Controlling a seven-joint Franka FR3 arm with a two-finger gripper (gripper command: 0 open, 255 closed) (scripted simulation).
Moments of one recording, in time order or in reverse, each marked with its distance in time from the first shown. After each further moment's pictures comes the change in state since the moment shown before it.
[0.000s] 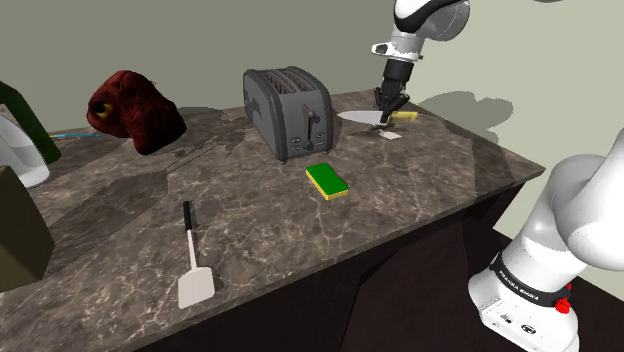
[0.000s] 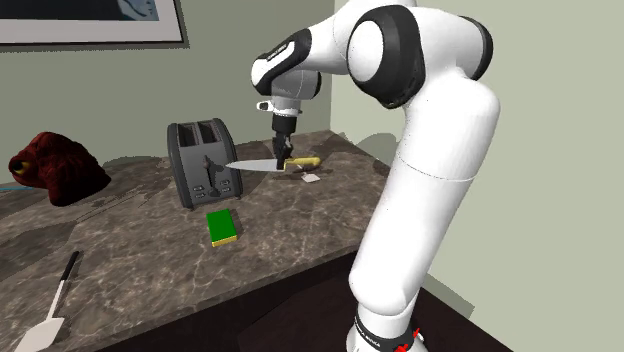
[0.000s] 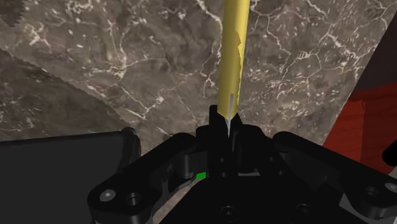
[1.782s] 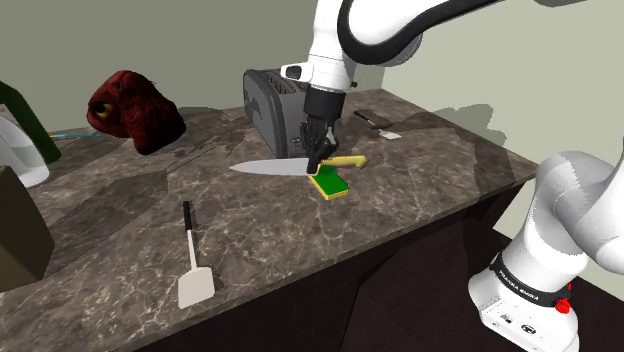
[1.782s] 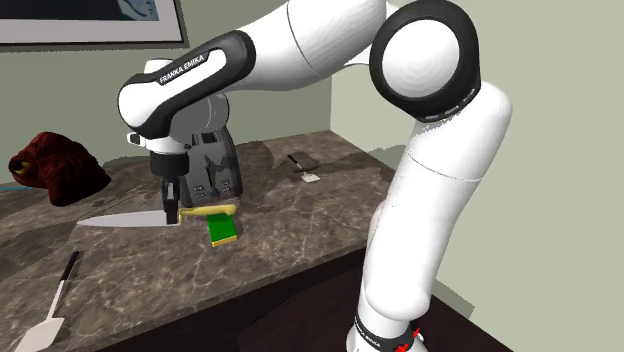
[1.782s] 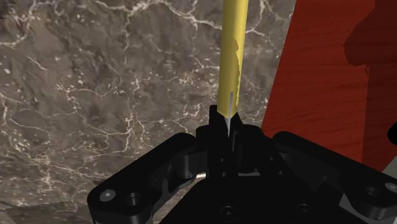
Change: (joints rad) arm 0.287 -0.057 0.432 -0.110 0.092 0.202 0.651
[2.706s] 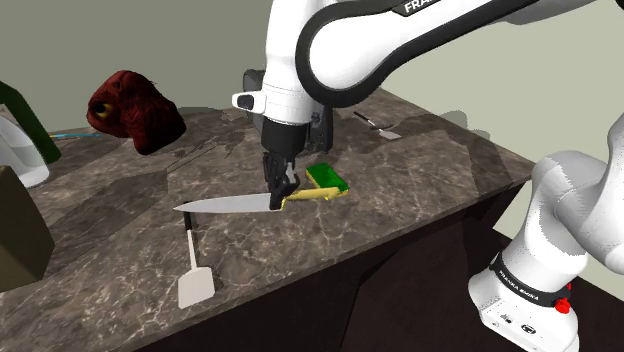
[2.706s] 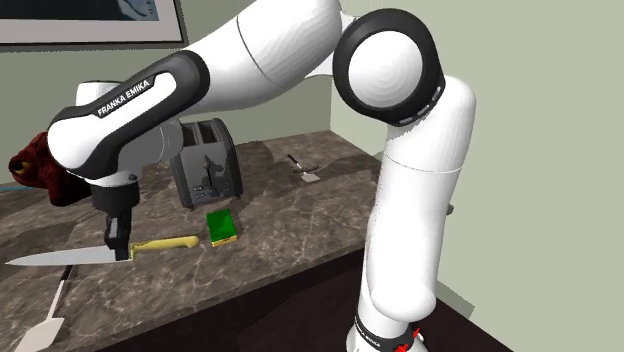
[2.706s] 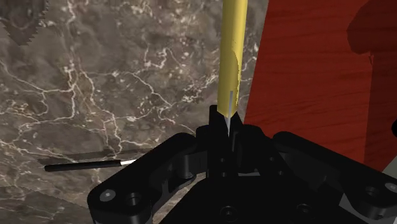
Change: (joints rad) arm 0.089 0.155 0.112 0.098 0.014 0.100 0.176
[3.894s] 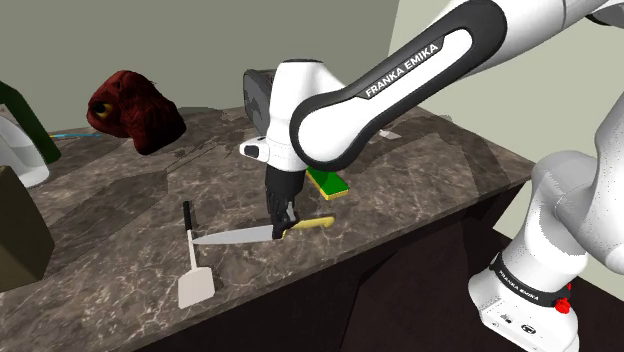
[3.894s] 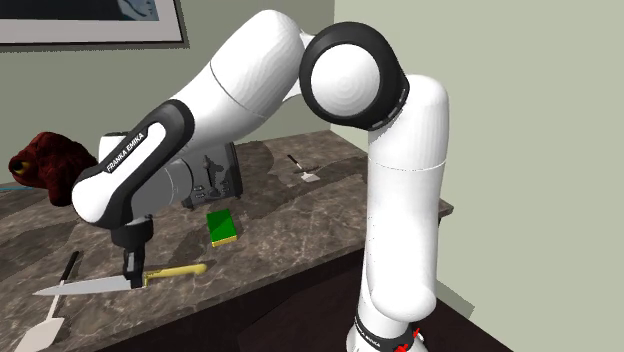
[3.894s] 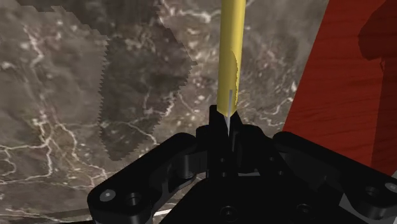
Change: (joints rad) arm 0.005 0.121 0.007 -0.100 0.050 0.215 -0.071
